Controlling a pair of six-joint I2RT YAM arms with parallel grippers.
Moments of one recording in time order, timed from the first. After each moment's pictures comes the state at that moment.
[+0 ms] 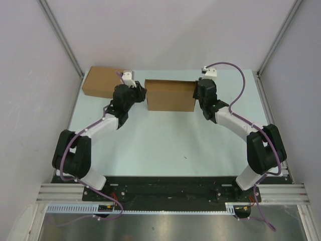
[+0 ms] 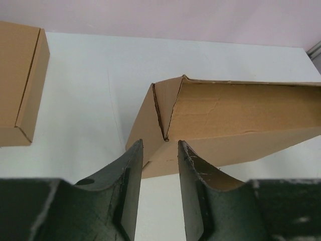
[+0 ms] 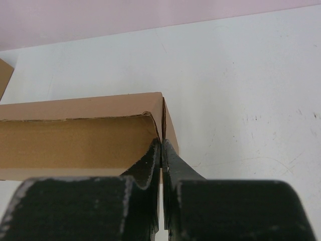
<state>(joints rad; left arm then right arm) -0.36 1.55 0.96 0.39 -0.04 -0.31 0.47 1.63 1.15 0.16 0.43 0.30</state>
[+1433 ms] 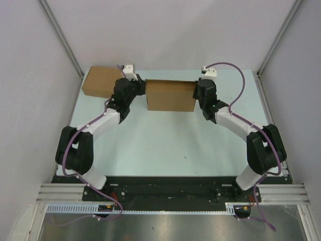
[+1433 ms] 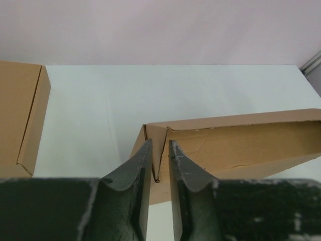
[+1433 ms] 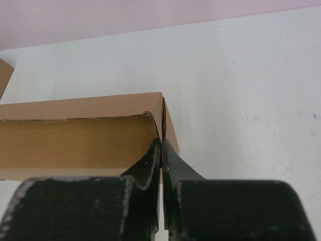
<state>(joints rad) -0.36 1.60 1.07 0.41 -0.04 -0.28 0.47 1.63 1.15 0.17 0.43 0.30</state>
